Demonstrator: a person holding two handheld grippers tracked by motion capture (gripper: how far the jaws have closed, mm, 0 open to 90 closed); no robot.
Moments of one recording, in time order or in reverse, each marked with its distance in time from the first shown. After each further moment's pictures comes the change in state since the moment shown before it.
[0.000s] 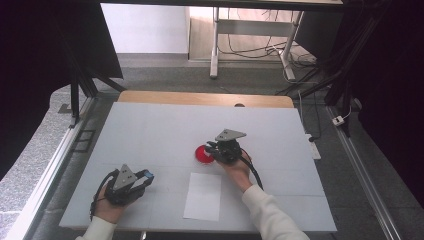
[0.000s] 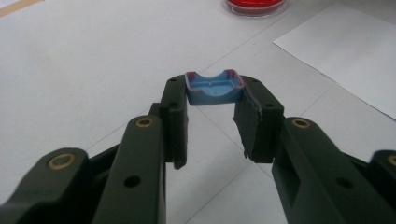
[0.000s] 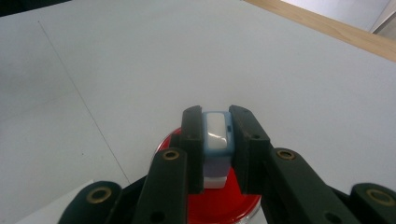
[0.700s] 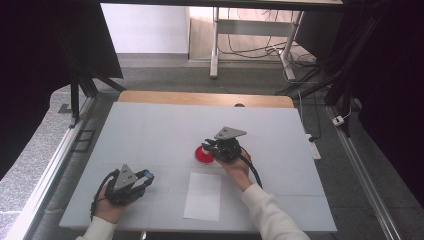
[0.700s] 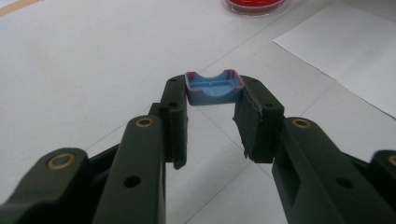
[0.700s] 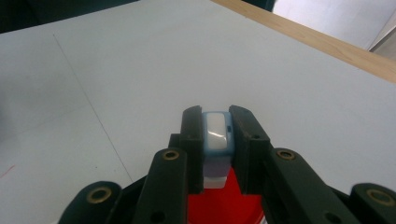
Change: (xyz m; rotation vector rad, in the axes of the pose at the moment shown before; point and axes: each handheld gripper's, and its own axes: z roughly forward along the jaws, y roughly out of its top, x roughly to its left) left arm -0.001 0.000 0.001 0.002 0.001 0.000; right arm 0.005 0.011 -0.004 -0.027 0.015 -0.020
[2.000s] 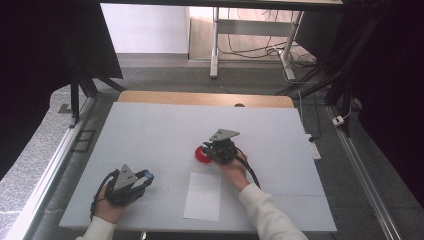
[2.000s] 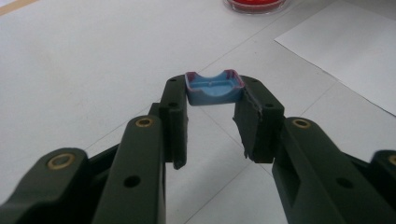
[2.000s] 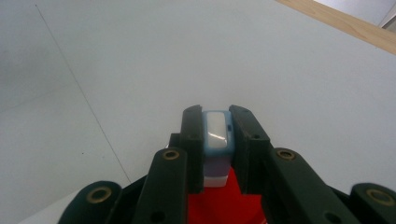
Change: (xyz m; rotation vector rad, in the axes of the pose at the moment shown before) left arm 0.000 -0.001 0.000 0.003 0.005 0.001; right arm 0.002 -0.007 0.016 0.080 -0.009 -0.018
